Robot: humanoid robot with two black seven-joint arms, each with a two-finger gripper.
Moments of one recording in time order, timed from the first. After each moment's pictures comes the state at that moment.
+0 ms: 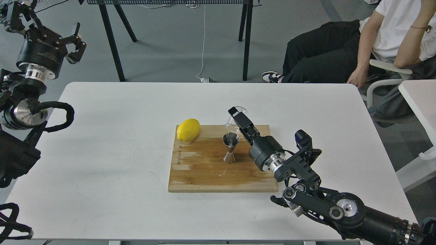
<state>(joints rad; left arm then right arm) -0.68 0.45 -1.14 -0.80 0.22 -0.32 -0.36 0.52 -0.19 0.40 1.28 -0.98 -0.49 0.20</state>
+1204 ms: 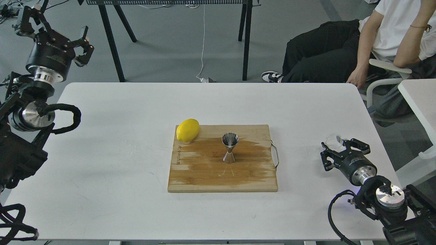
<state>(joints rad) -0.68 0.42 -1.13 -0.80 0.22 -0.32 -0.36 0.23 -0.30 1.12 0.81 0.34 0.17 -0.07</state>
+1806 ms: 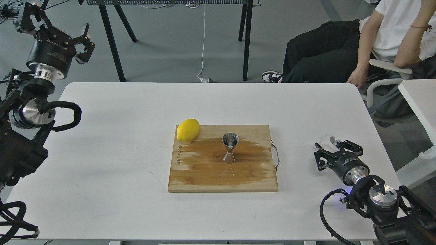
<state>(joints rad) -0.69 0.42 -1.13 -0.79 0.22 -0.32 -0.35 0.25 -0.23 1.14 0.77 0.34 0.18 -0.09</state>
